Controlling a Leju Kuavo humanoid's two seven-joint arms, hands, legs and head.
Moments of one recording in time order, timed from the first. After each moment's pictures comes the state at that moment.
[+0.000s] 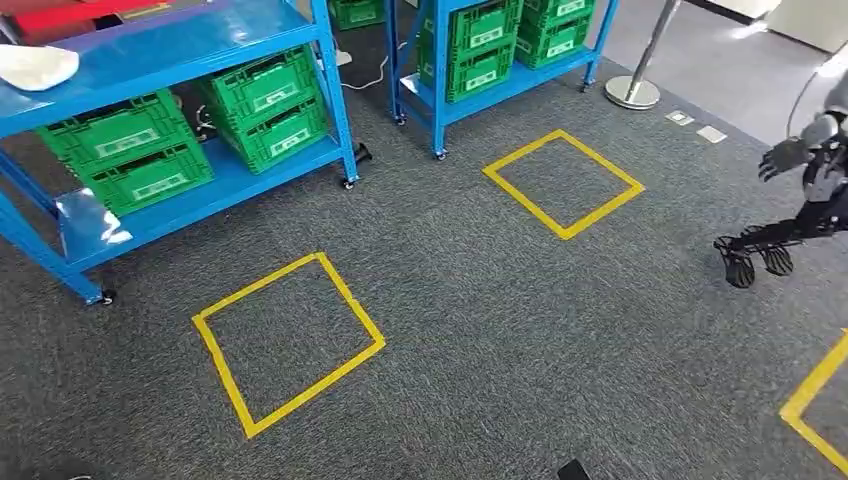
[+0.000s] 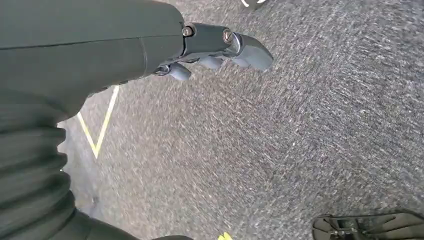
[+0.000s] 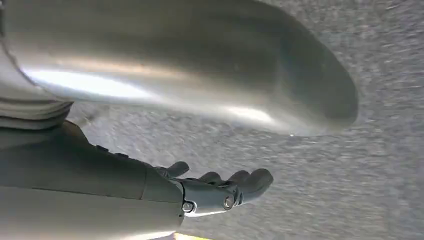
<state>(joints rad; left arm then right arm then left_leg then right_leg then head) -0.06 -0.06 0.72 -0.20 -1.12 -0.01 -0.13 -0.07 0.03 -0.15 -0.22 0.76 -0.48 -0.08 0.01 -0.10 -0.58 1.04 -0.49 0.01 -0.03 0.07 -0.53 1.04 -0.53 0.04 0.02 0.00</state>
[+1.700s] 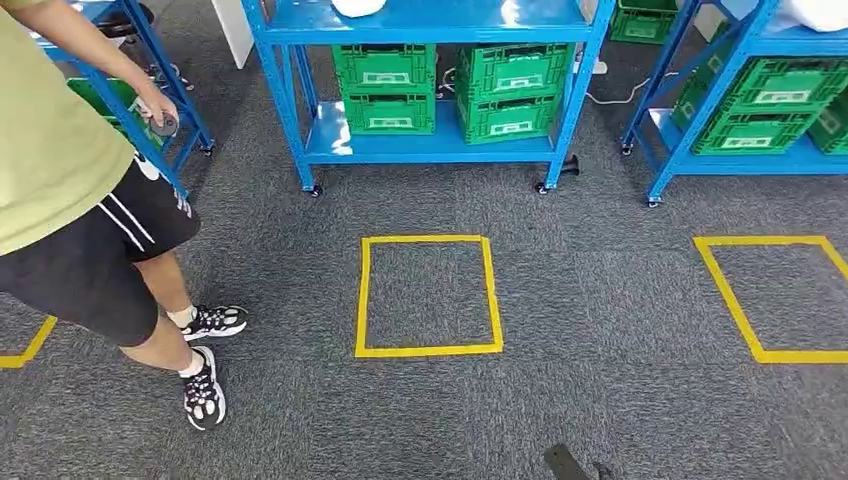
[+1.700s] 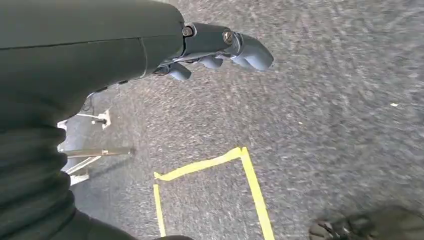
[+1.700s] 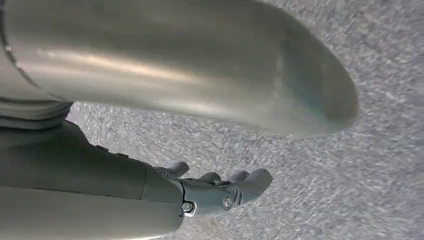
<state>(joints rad) -0.06 -0.04 0.73 -0.20 -1.13 -0.02 -0.14 -0.12 0.05 -0.15 -0.22 0.80 -0.45 -0.05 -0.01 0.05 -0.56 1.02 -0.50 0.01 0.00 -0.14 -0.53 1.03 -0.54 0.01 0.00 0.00</state>
